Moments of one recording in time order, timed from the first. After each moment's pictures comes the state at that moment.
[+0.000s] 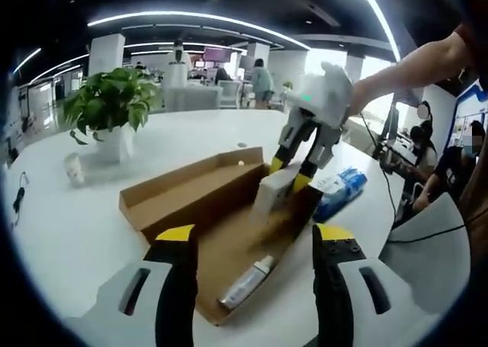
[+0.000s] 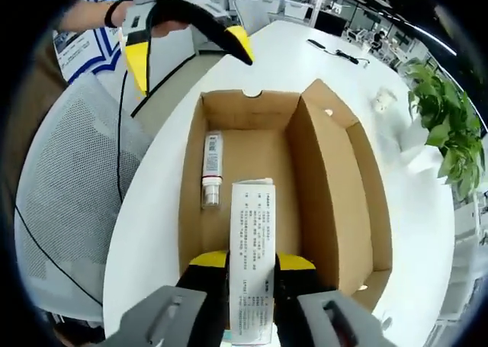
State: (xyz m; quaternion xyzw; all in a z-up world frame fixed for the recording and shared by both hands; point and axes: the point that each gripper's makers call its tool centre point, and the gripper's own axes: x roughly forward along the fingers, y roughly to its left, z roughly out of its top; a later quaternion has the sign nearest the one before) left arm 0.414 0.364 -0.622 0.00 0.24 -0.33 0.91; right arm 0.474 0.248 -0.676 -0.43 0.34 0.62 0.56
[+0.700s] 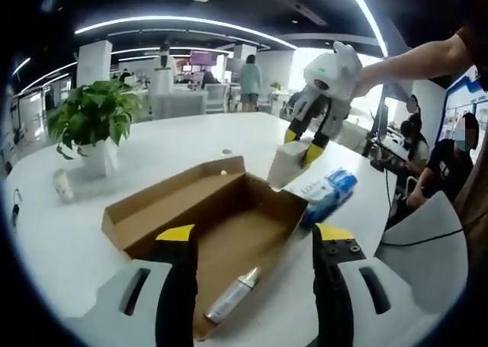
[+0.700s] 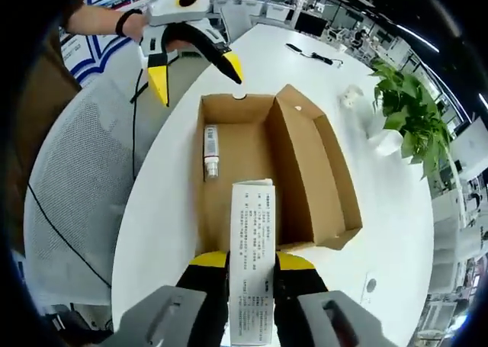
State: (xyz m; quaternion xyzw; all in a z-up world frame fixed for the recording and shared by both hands) left arm 0.411 0.325 -0.607 0.02 0.23 -0.36 0.90; right arm 0.468 0.169 -0.636 -0.44 0.33 0.58 0.60
